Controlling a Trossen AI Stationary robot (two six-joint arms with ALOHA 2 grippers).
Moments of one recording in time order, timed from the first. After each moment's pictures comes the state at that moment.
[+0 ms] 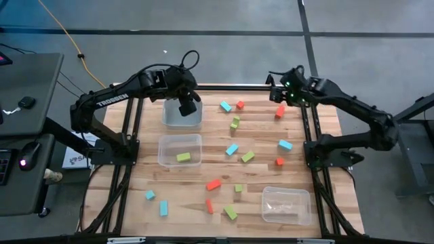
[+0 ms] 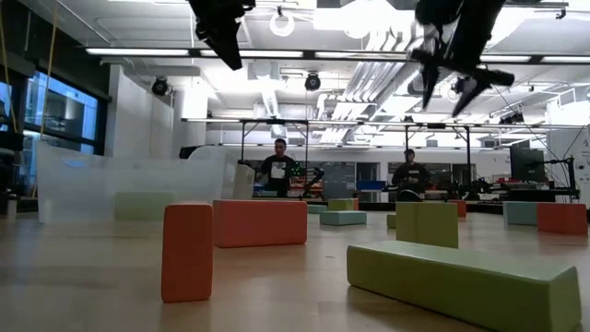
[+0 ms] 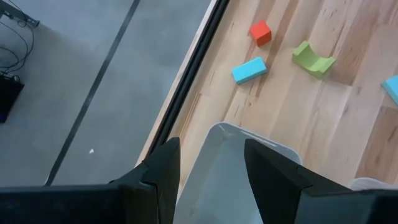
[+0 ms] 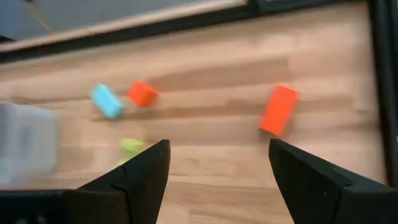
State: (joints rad) left arm 0.47 1.48 1.57 -1.05 -0.35 0.13; right arm -0.66 1.17 1.12 -1.04 0.14 0.96
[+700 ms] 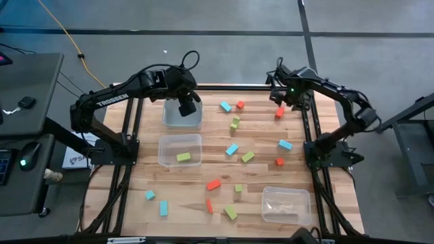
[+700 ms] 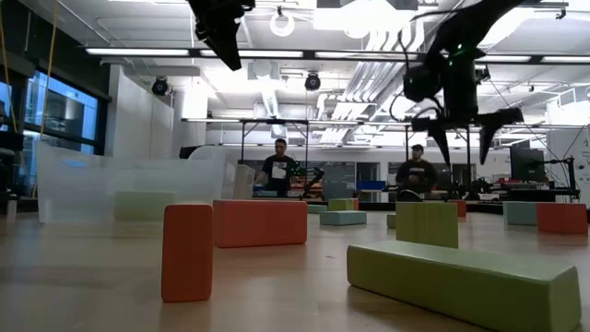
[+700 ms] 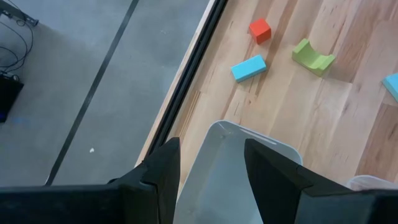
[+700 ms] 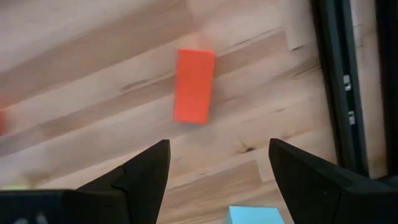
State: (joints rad) left arm 0.47 1.48 1.57 -1.05 -0.35 0.13; right arm -0.91 1.51 1.12 -1.16 0.02 1.02
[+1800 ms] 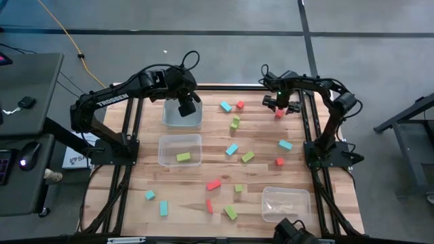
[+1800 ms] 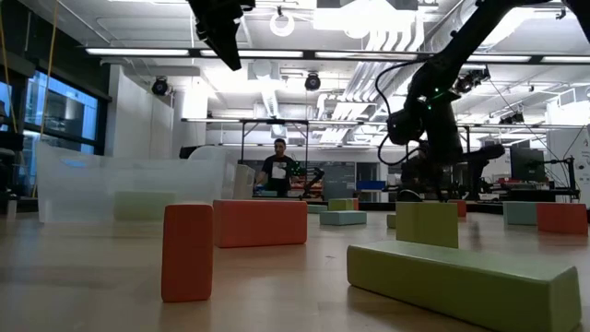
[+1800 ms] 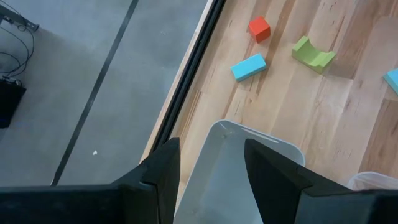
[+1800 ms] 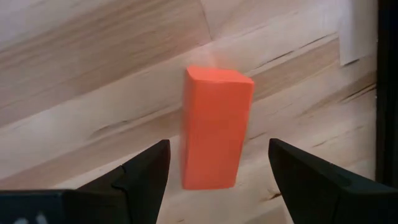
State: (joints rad) left arm 0.47 1.48 1.57 -1.05 -0.35 0.16; right arm -0.89 1.80 1.12 -1.03 0.04 1.03
